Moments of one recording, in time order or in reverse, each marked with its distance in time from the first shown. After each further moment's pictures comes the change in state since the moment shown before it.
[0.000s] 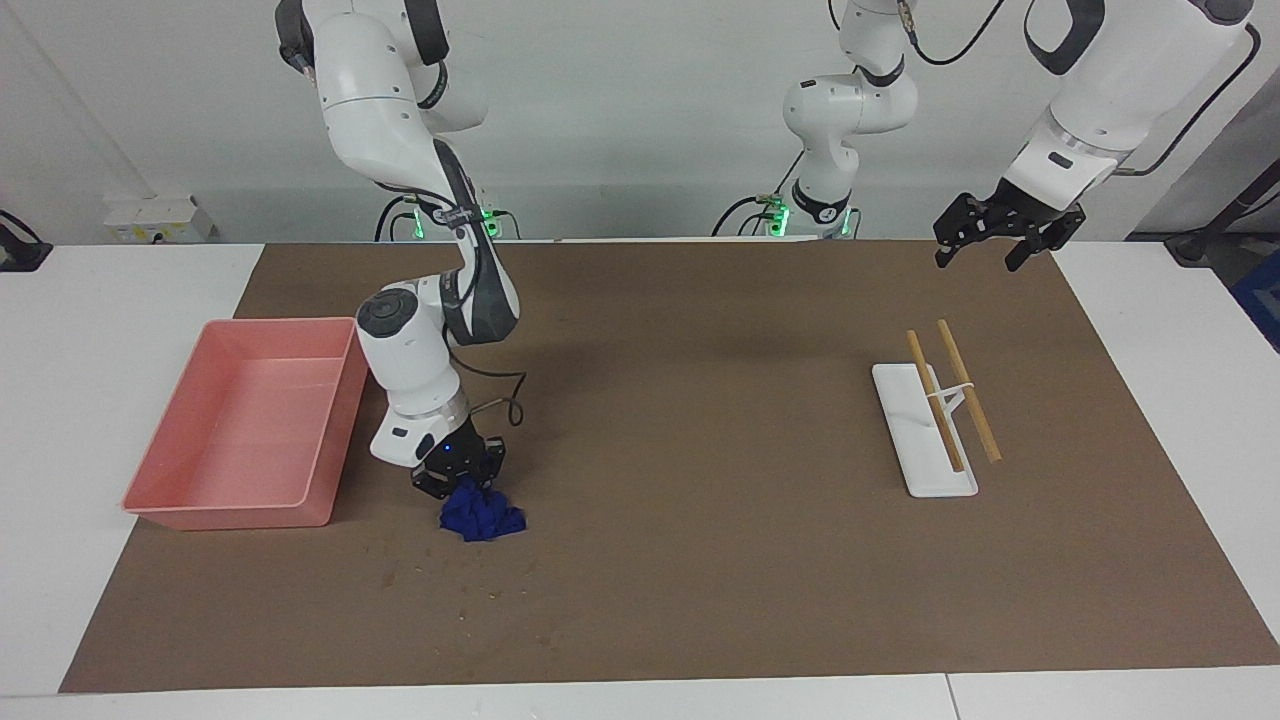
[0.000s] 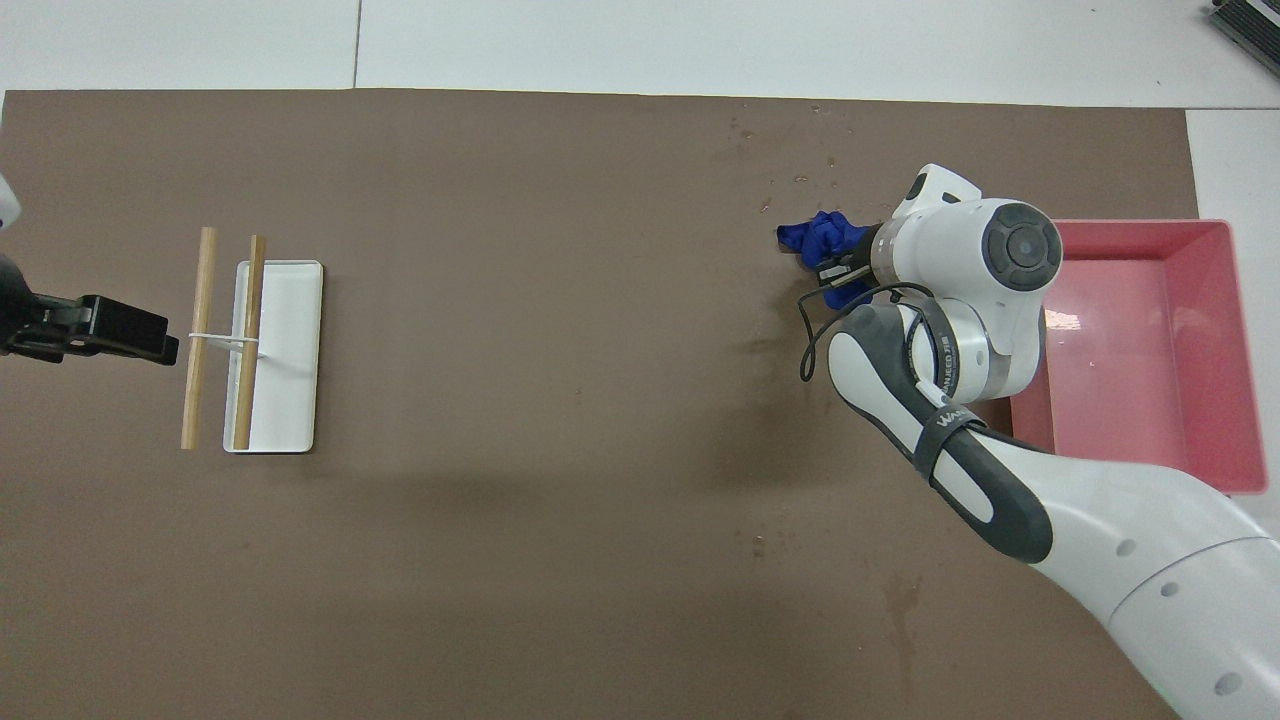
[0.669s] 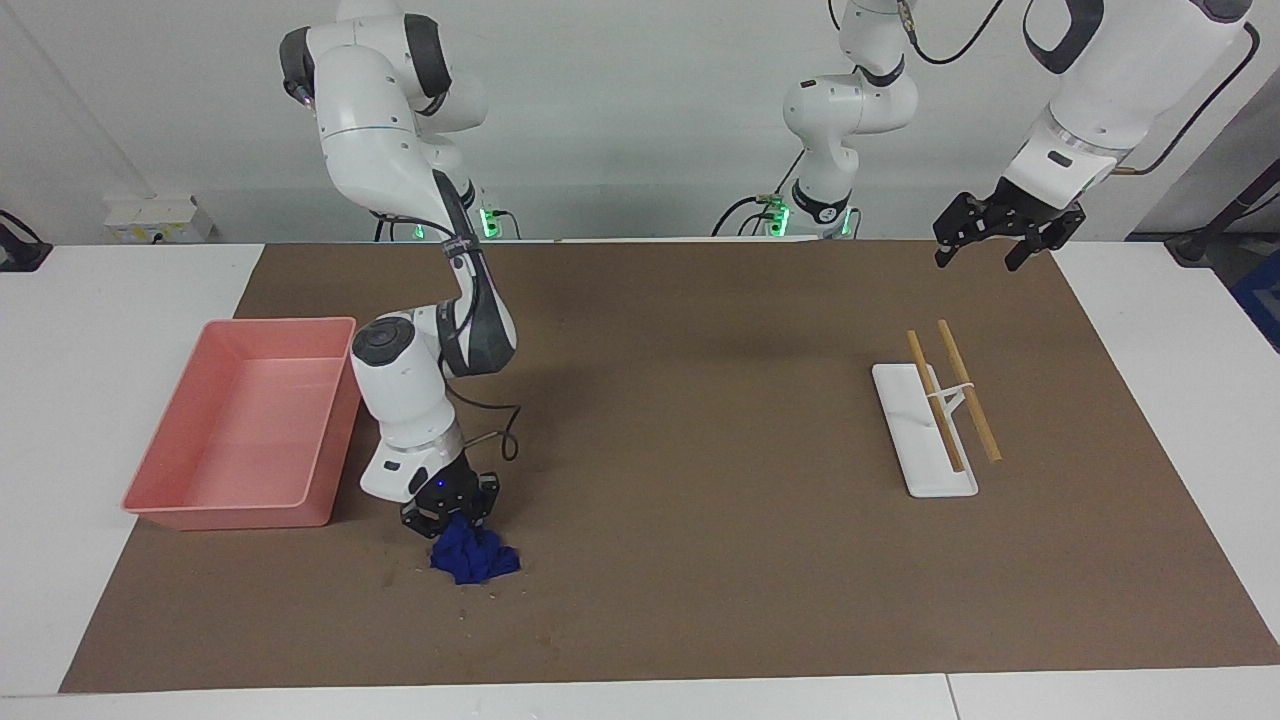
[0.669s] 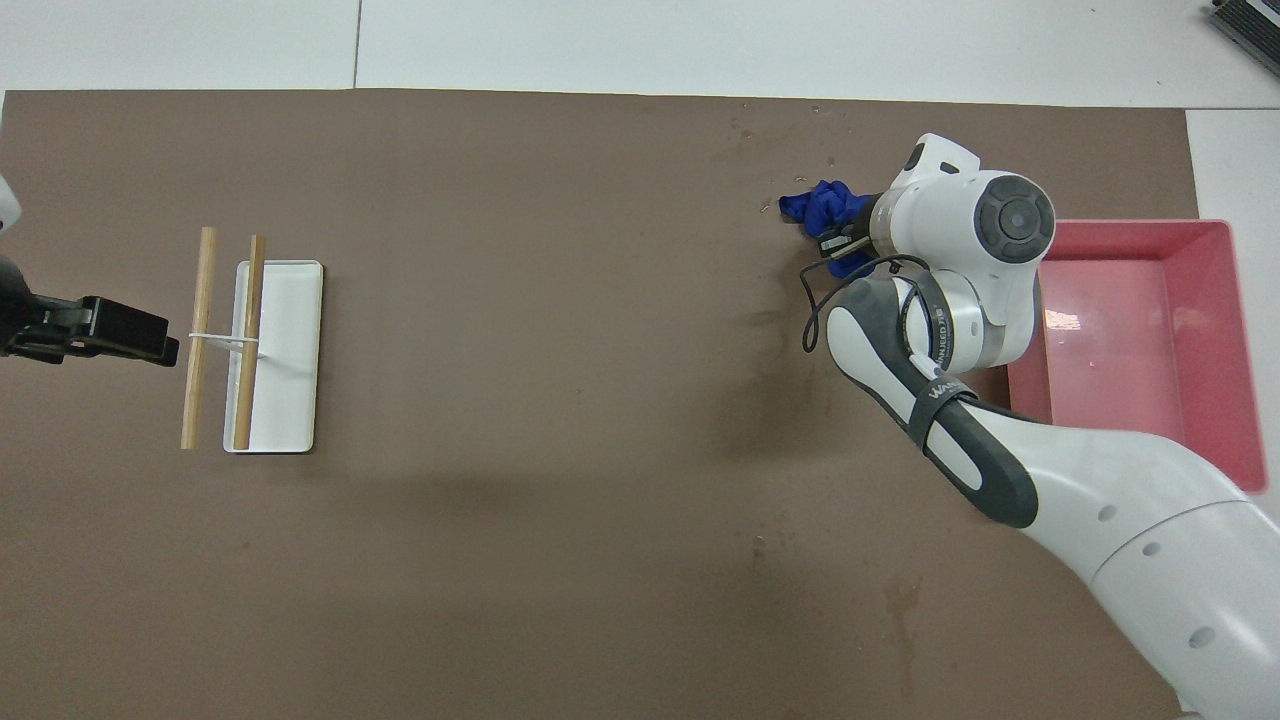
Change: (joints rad) left arm 0.000 -0.002 0.000 -0.003 0.000 0.000 0.000; right arm -0.011 0.093 -0.001 0.138 -0.065 0.006 0.000
